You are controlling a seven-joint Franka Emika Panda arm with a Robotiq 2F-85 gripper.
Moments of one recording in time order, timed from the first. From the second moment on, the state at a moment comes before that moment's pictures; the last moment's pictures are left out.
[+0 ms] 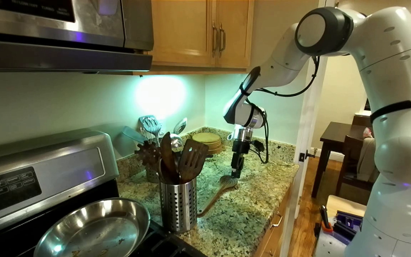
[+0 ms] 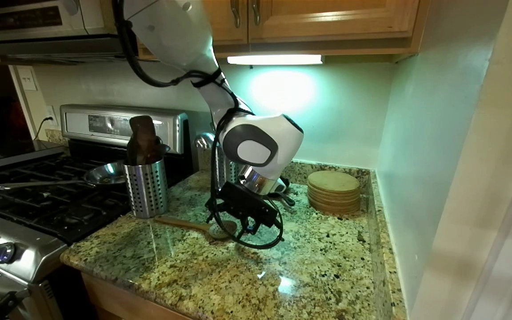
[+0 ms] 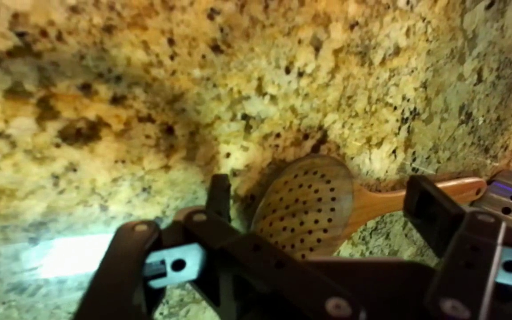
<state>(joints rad) -0.35 0.48 -0.07 -2.08 0.53 2.16 -1.05</state>
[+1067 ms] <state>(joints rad) -0.35 0.51 -0.04 -2.05 0.53 2.14 -1.03</state>
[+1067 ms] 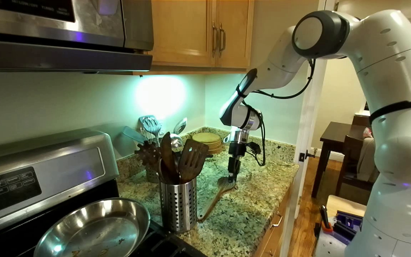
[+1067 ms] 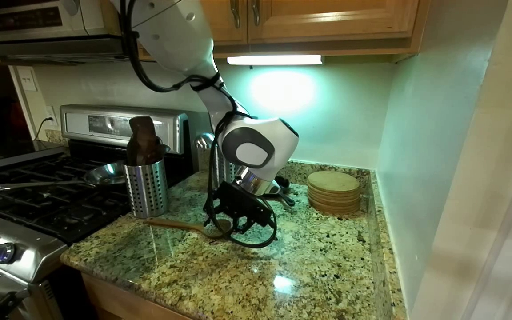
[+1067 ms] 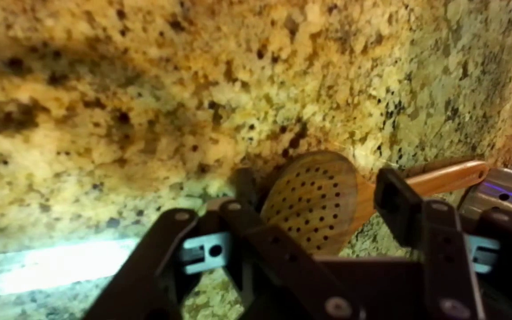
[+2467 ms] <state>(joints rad) -0.38 0.51 -0.06 -2.05 0.60 2.17 -1.03</state>
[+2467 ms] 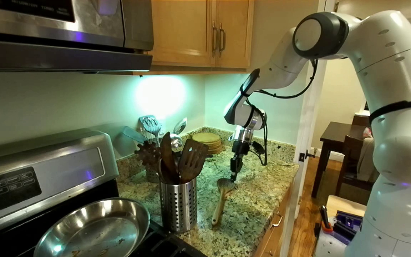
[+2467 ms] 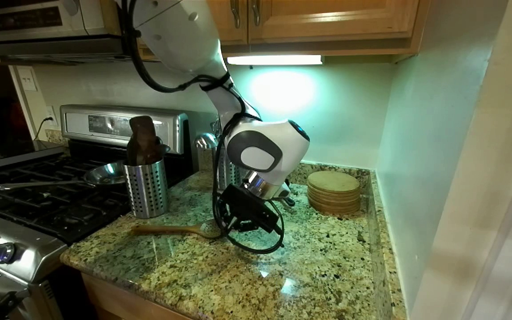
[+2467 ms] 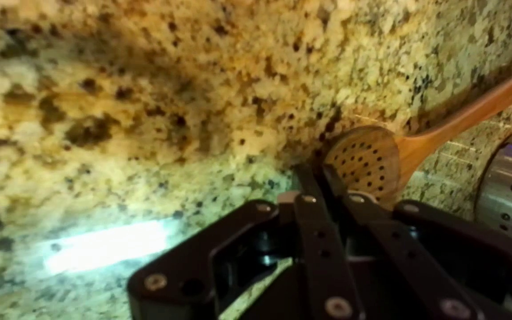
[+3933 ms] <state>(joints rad) -0.38 0.50 -0.05 -2.06 0.59 2.36 -1.01</state>
